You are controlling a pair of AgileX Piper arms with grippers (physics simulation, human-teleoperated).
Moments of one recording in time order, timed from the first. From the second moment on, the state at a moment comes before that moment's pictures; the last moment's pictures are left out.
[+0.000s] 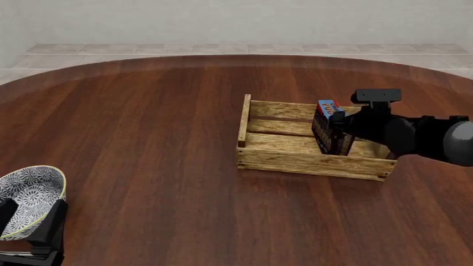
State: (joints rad) left arm -0.02 0.01 0.00 0.04 0.02; right arm 0.07 1.65 -0.94 -0.06 0.03
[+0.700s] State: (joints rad) left arm -0.02 0.01 0.00 0.03 0.02; right arm 0.11 1.52 -0.94 -0.01 0.01
